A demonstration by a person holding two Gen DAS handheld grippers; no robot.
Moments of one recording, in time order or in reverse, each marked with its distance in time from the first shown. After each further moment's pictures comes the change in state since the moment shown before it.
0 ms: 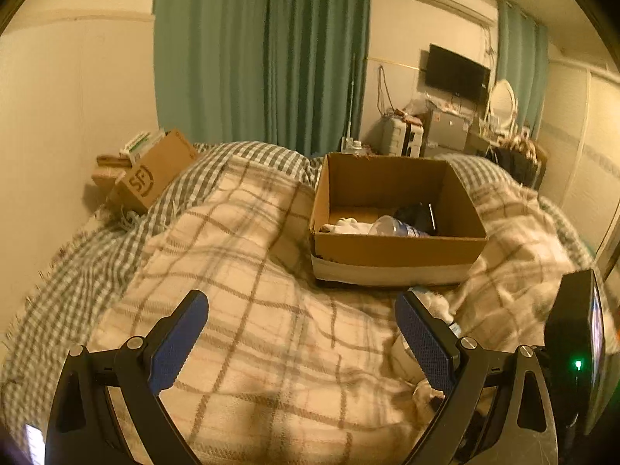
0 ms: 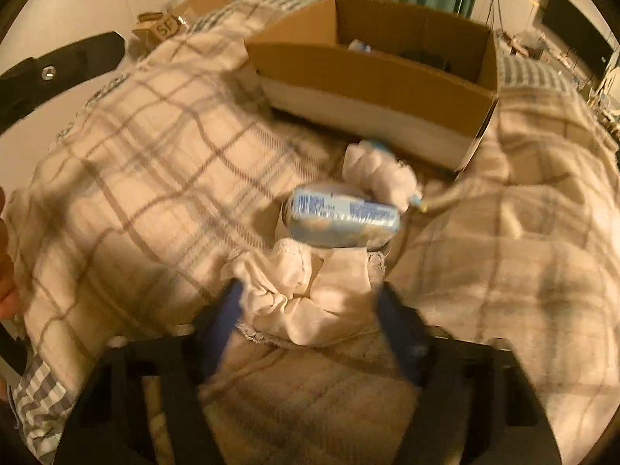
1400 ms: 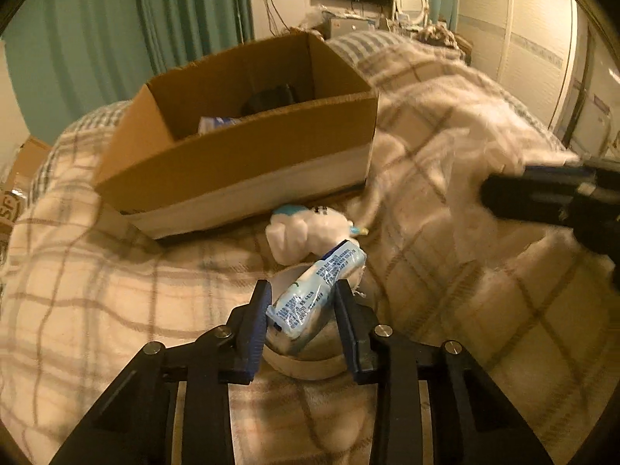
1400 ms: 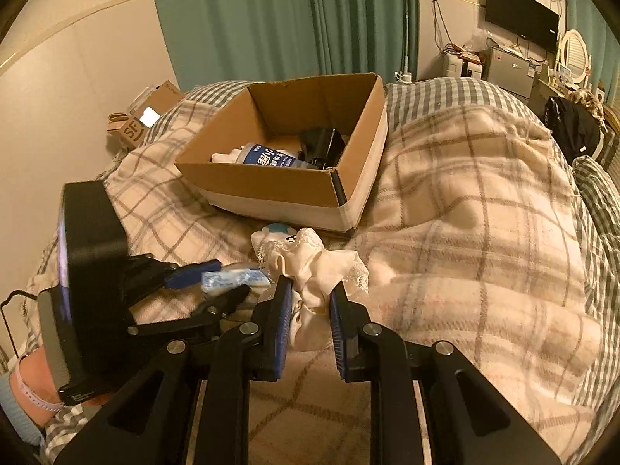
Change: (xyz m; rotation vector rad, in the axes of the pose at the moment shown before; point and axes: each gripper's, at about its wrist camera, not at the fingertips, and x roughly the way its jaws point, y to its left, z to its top) left arm 0.083 -0.122 -0.036 0.296 0.252 -0.234; right arm -0.069 -0.090 0.002 0.177 -0.245 0.001
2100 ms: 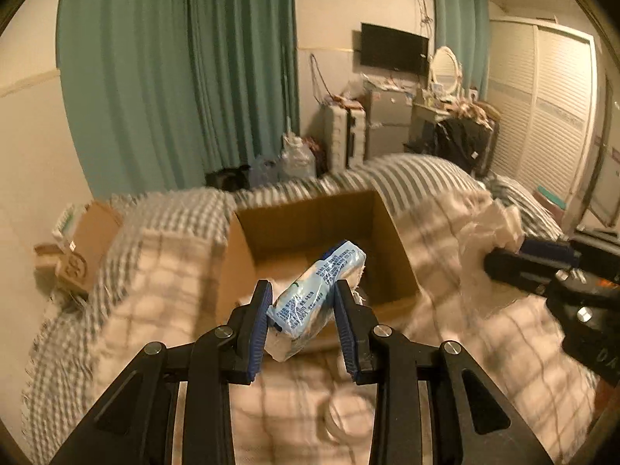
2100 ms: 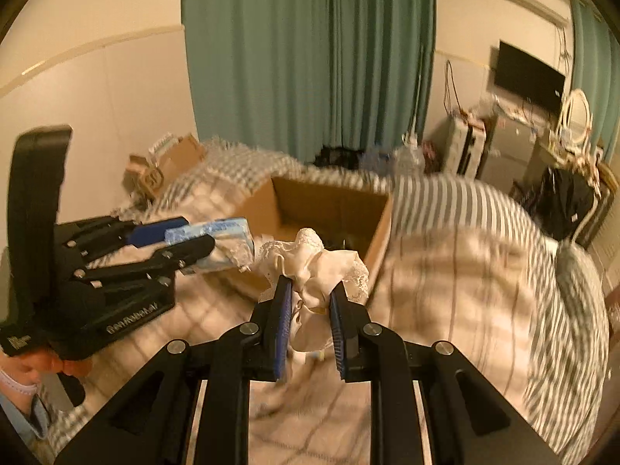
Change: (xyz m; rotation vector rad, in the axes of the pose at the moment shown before) left arm -0.096 0.057 0.109 -0.093 -0.222 0.121; right arm -0.067 0.032 0.087 -0.122 -0.189 -0.023
